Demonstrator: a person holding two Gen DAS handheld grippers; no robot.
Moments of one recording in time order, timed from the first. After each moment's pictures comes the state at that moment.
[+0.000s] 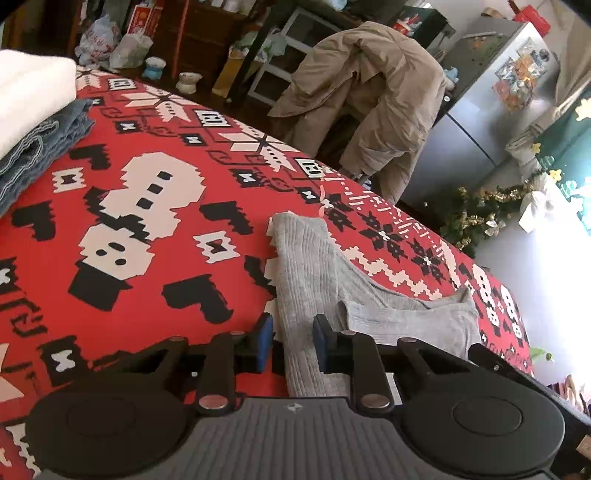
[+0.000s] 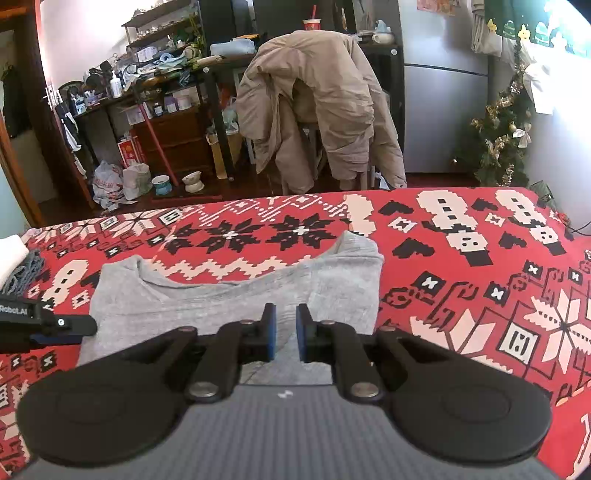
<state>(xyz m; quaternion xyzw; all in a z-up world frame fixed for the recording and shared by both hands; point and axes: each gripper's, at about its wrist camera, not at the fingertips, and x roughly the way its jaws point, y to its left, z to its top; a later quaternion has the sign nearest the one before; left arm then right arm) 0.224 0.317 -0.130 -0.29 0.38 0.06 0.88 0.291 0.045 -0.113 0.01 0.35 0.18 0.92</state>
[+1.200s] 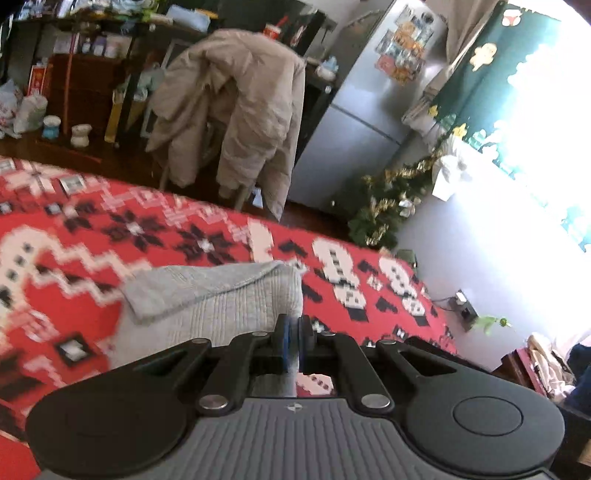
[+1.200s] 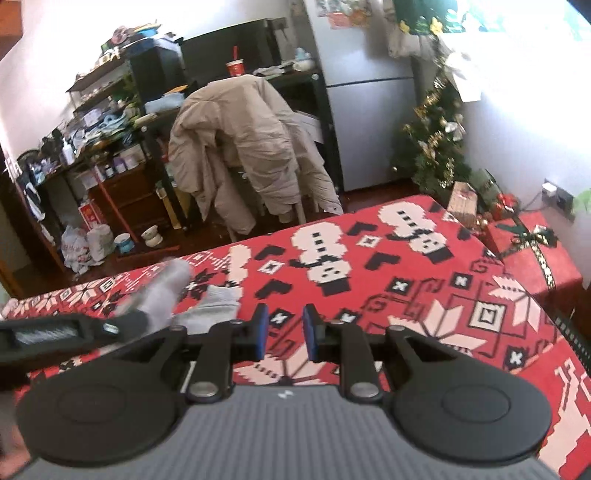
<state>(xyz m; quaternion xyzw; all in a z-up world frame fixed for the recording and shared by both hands) 0.282 0.101 -0.103 -0.22 0.32 -0.05 0.92 0.283 -0.103 -0.074 0.09 0.31 0.10 0.94</state>
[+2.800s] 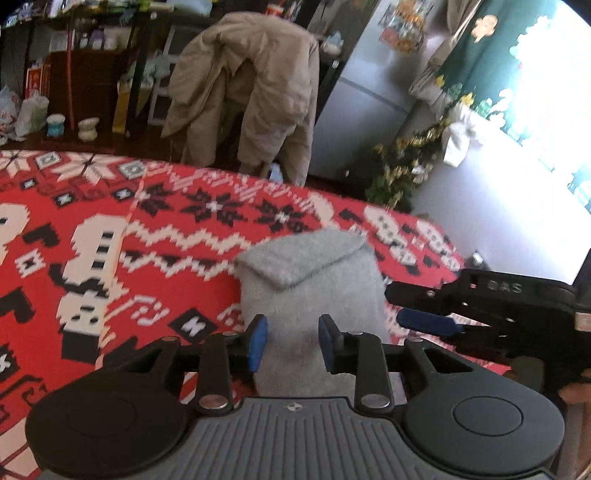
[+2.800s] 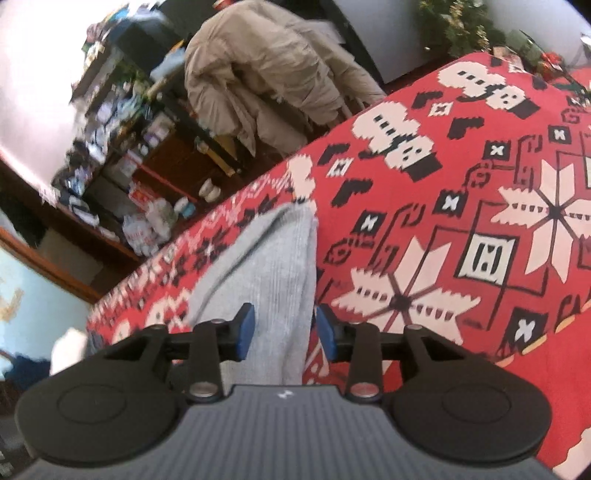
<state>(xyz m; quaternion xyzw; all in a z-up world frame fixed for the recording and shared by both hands) 0.240 0.180 -0.113 -0.18 0.35 -0.06 0.92 0.323 -0.065 -0.129 0.27 0.43 0.18 0.84</state>
